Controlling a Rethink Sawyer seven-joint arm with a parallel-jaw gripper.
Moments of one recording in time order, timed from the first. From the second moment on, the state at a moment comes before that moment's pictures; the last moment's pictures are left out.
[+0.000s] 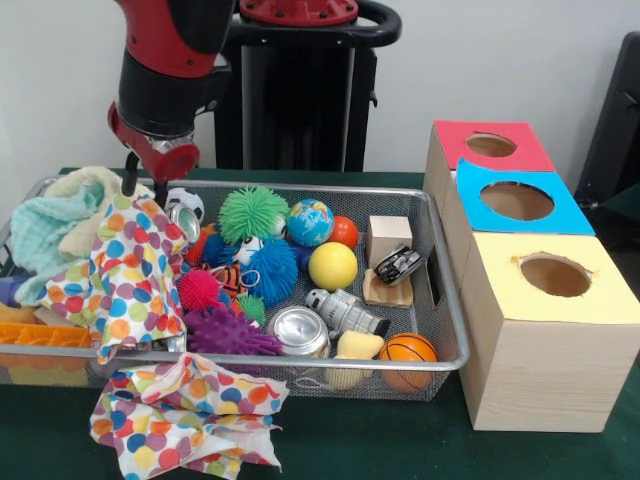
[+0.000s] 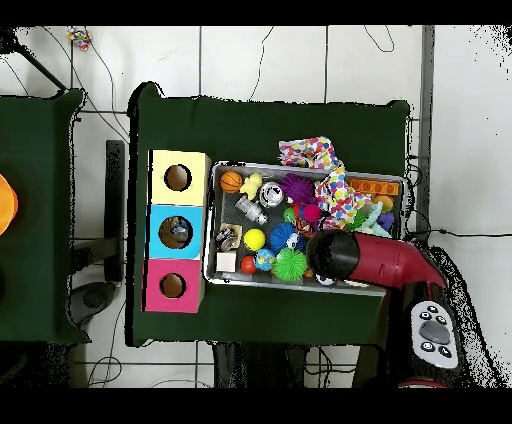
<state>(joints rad) -0.36 -0.56 -0.20 1.59 -0.31 0.52 2.39</state>
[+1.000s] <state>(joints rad) -0.40 -0.56 -0.20 1.59 -0.31 0.52 2.39</state>
